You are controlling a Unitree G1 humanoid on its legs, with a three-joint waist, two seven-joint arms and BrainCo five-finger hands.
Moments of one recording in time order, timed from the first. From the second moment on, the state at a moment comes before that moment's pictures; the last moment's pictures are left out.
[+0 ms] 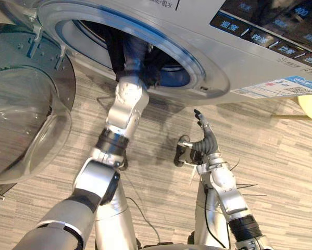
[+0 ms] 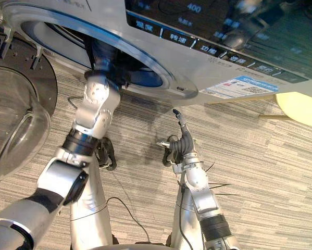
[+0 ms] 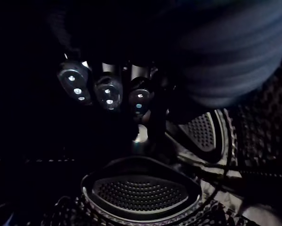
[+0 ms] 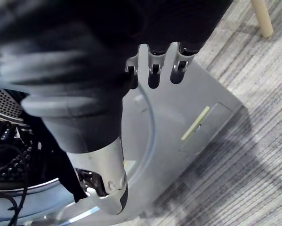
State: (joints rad) left arm -1.08 0.21 -0.14 0.40 -0.28 -0.13 0.37; right arm -0.11 -0.09 0.15 0.06 -0.23 -0.22 -0.14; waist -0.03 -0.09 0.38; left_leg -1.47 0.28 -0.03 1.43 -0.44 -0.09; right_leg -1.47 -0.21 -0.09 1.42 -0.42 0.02
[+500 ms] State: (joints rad) left arm -0.61 -0.01 -0.11 0.21 -0.24 -0.12 0.45; right arm -0.11 -0.05 0.12 0.06 -0.25 -0.22 -0.17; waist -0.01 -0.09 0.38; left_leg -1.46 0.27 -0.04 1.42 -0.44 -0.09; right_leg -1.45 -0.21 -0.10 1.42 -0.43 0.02
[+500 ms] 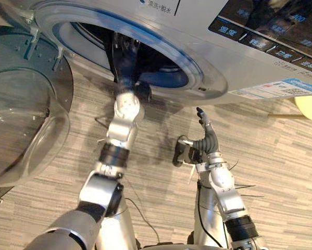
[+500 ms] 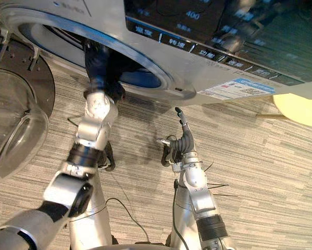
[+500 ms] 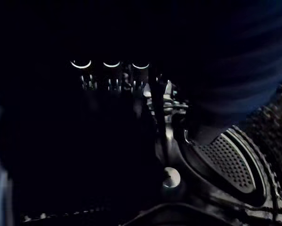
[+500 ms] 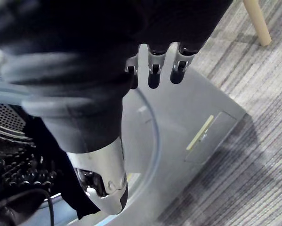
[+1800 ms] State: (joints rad) left arm -0.78 0.07 0.13 0.70 -0.22 -0.08 0.37; right arm -0.08 -0.08 0.12 0.10 -0.21 -0.23 -0.17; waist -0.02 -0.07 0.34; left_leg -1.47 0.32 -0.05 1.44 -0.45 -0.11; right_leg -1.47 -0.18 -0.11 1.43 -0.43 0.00
